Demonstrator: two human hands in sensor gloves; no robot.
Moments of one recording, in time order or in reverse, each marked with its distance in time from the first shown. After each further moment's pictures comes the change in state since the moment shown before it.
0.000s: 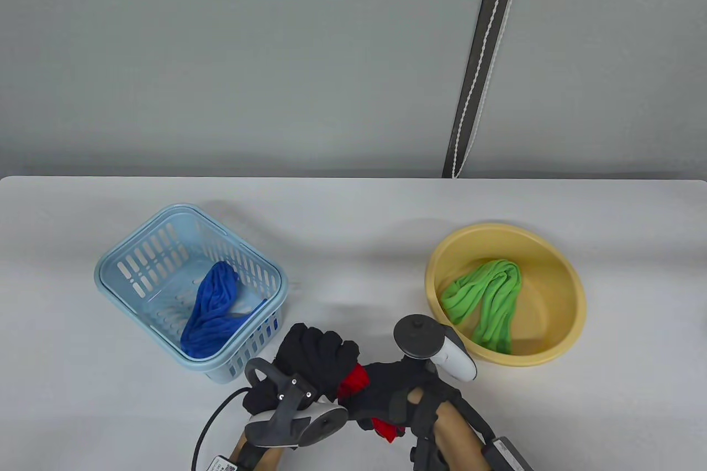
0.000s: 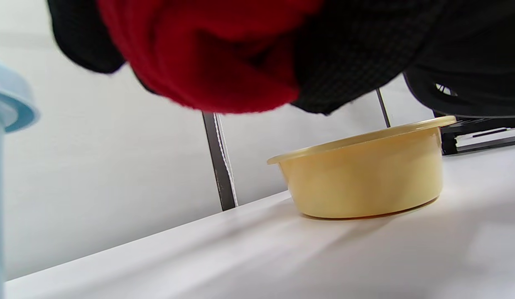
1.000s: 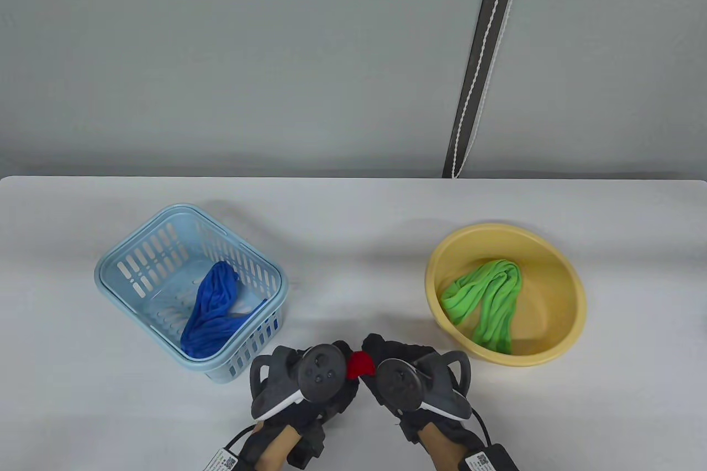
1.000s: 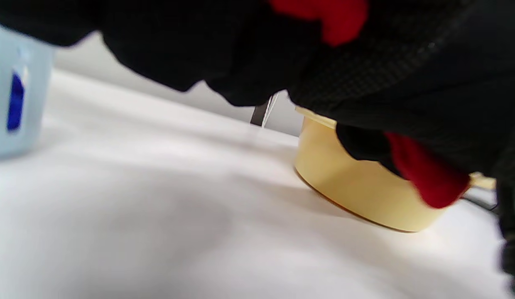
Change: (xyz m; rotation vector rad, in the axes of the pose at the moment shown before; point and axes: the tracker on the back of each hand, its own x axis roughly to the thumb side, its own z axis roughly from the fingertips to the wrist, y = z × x) left_hand -0.014 -0.002 -0.018 -0.397 0.386 0.565; right_hand 0.017 0.007 0.017 -0.770 0.019 1.032
